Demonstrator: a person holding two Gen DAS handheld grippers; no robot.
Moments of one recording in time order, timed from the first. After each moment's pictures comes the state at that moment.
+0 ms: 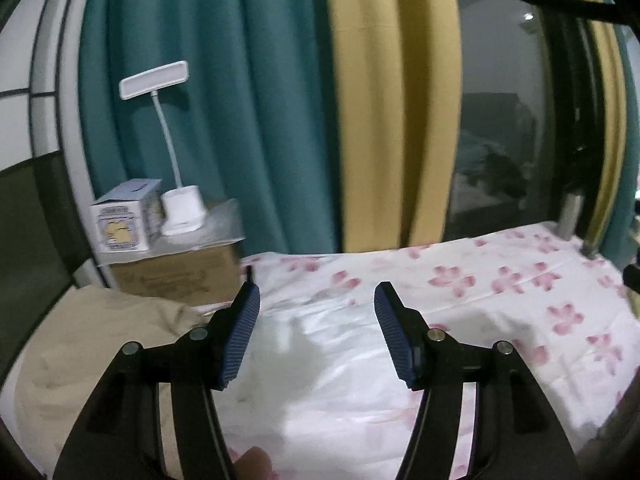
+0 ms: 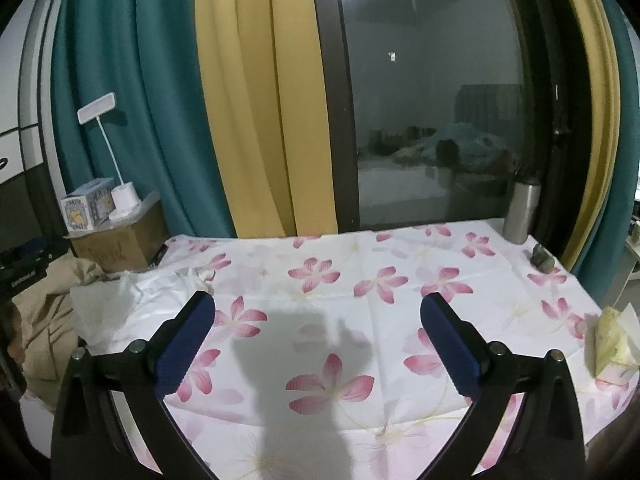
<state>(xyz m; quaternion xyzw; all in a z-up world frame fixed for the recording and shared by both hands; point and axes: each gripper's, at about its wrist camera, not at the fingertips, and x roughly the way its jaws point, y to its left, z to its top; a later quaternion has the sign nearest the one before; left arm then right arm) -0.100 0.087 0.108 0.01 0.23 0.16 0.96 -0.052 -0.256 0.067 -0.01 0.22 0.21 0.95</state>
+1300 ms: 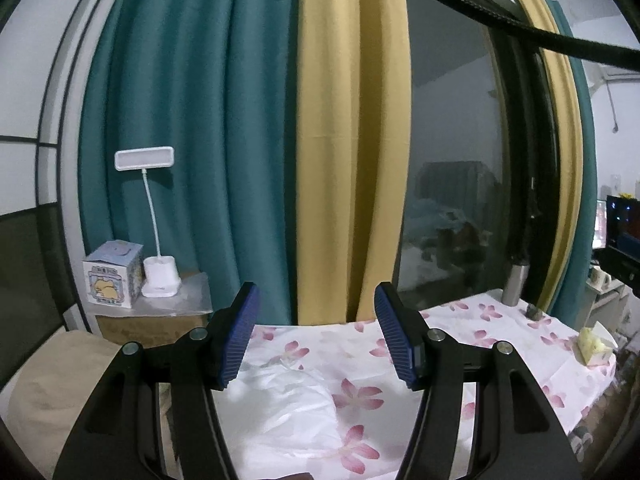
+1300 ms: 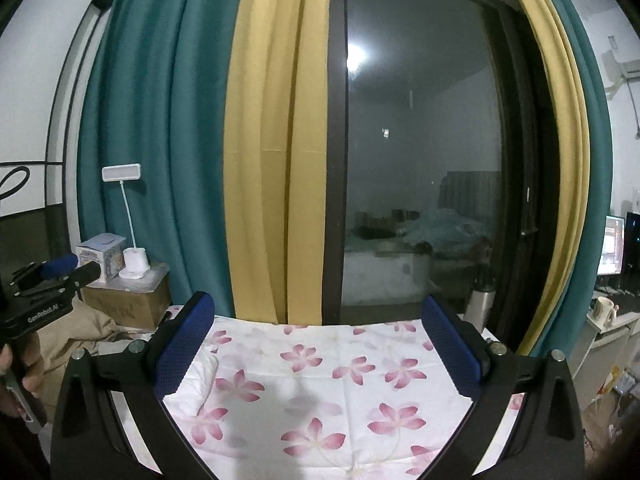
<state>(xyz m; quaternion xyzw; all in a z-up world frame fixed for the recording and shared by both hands) -0.158 0.040 0.179 0.00 0.10 0.11 0.99 -0.135 -0.268 0.168 -0.04 0.07 0.20 0.98</state>
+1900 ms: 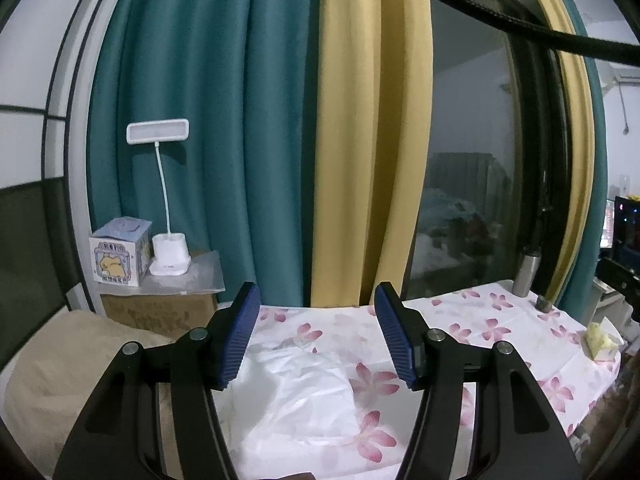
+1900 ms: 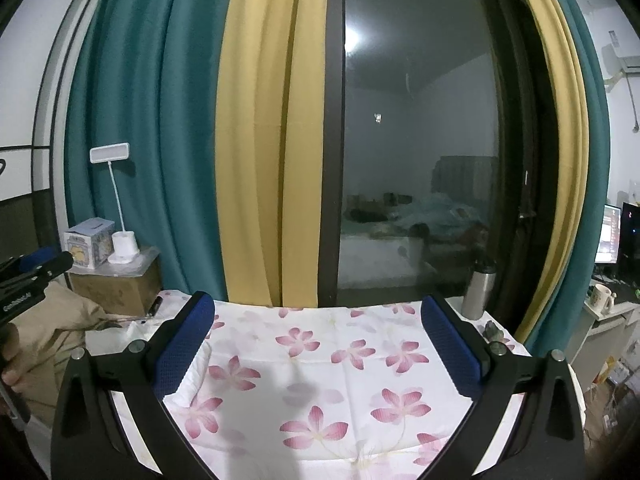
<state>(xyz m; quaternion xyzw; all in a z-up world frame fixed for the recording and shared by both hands) -0.155 0.067 0.158 -0.02 0.13 0.12 0.98 -0.117 -0.255 0.145 -0.04 0.11 0.17 0.98</state>
